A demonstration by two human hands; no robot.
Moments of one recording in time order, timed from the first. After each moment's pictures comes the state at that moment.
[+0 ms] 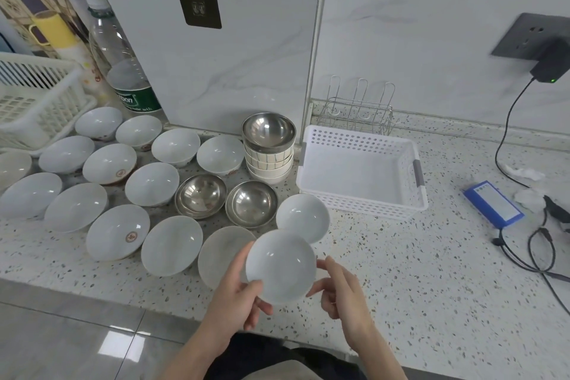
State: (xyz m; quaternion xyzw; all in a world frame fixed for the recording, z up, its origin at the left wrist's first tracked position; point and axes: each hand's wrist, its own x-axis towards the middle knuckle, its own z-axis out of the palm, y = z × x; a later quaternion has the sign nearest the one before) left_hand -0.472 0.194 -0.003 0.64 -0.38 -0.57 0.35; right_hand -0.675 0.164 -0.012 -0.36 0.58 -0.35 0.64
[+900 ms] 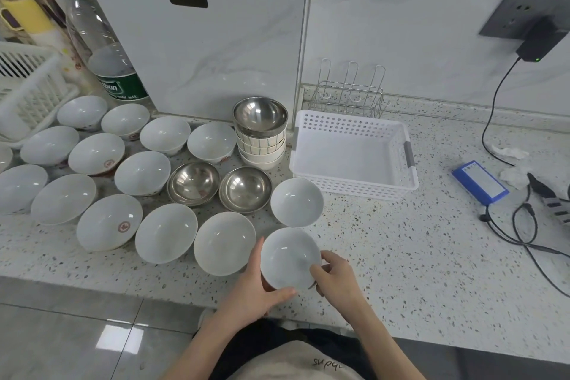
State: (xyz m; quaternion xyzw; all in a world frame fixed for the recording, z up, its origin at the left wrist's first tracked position) left_hand -0.488 0.194 -0.039 0.61 -0.54 -0.52 0.24; right_hand -0.678 0.165 -0.039 -0.47 0.66 -0.22 0.55
